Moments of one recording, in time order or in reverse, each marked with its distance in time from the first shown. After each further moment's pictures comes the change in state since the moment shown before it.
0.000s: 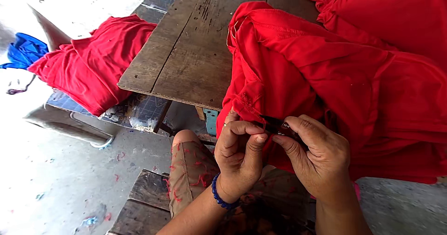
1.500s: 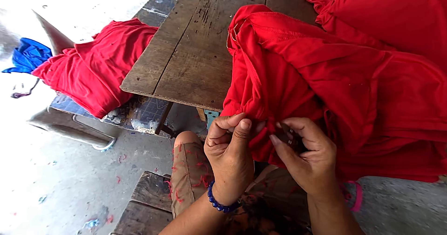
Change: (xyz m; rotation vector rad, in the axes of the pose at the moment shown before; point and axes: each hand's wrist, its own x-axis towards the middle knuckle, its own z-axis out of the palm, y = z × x) left_hand 0.007 0.018 0.007 -0.382 0.292 -0.261; right_hand -0.013 0.003 0.019 0.446 0.057 0.143
